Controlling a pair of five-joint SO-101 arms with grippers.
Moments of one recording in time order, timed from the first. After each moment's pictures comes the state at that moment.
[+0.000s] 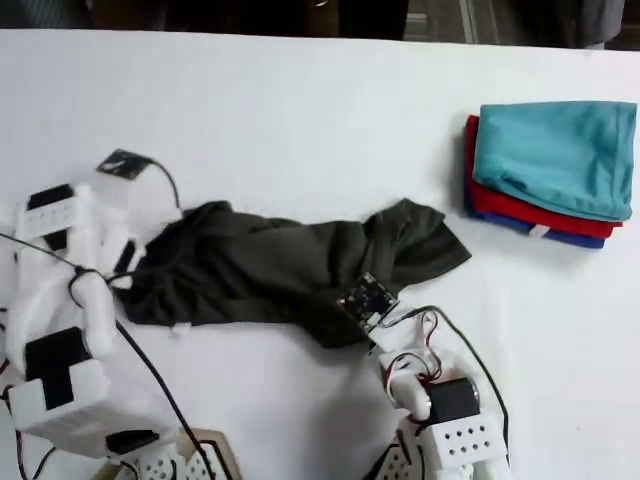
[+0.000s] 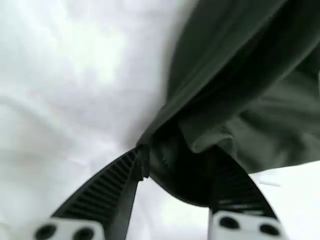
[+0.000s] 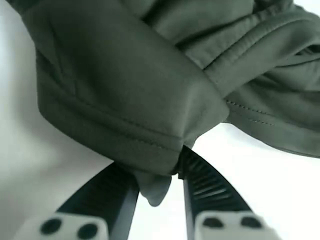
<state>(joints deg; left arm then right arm) -29.9 3.5 24.1 70.2 -35.6 -16.3 -90.4 96.1 58.4 35.3</state>
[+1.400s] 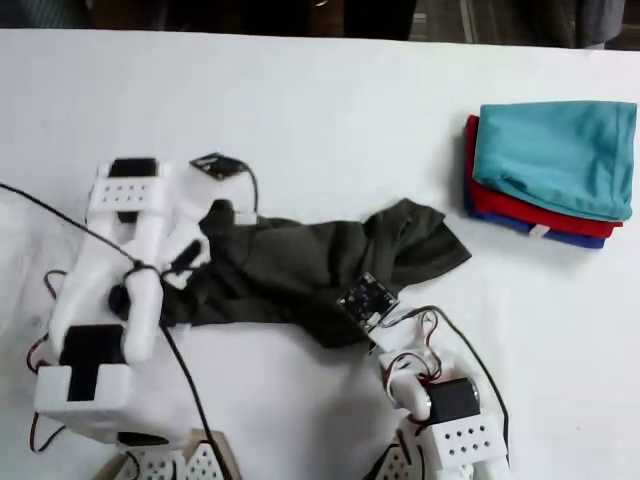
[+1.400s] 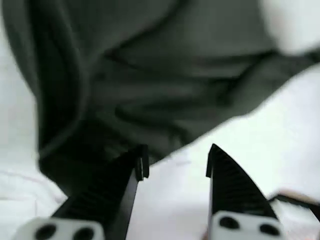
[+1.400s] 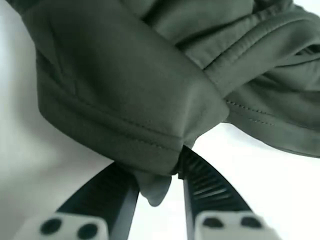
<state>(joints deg) -11.6 3.5 18.9 83.2 -35.5 -16.3 -90.4 96.1 58.4 35.3</state>
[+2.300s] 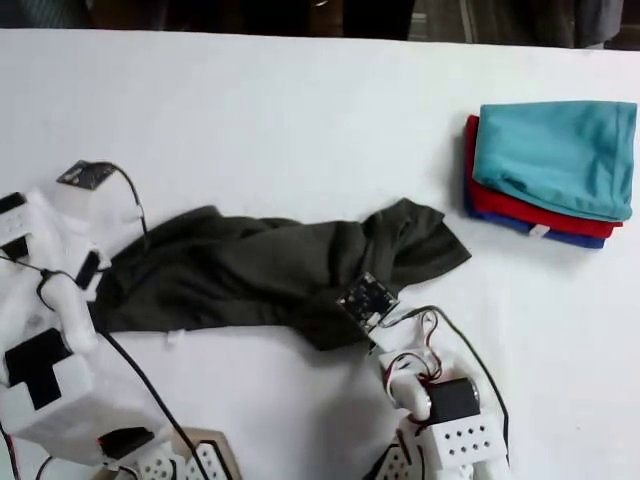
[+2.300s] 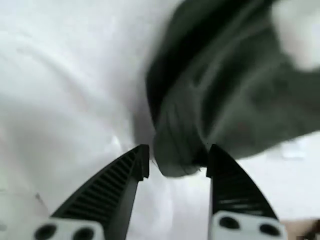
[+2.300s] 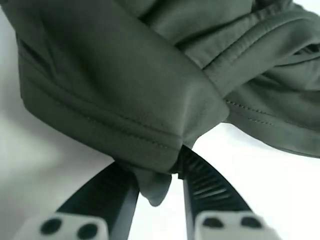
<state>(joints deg) -38.6 5.1 18.9 78.6 -44.0 -16.3 -90.4 96.1 58.4 35.4</state>
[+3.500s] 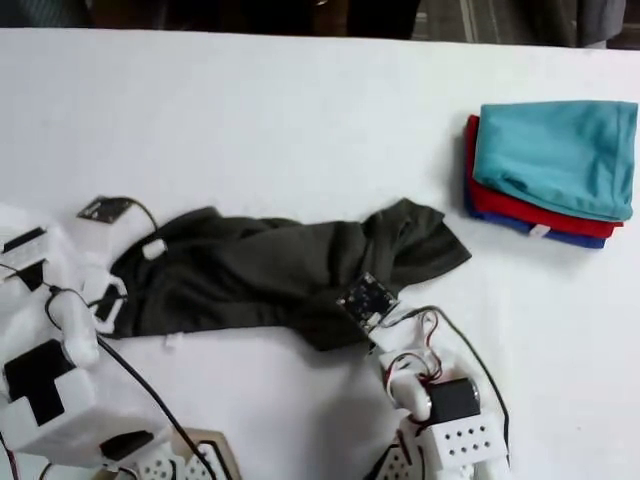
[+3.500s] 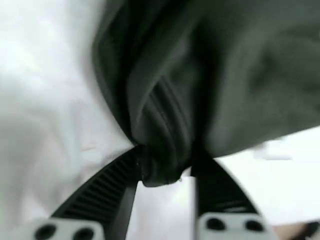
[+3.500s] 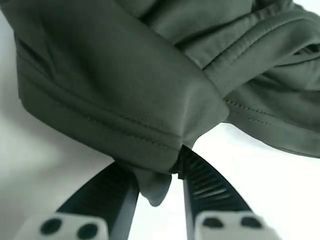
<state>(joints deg) -39.0 4.3 37.1 67.7 -44.1 -16.3 -90.4 96.1 58.4 35.4</state>
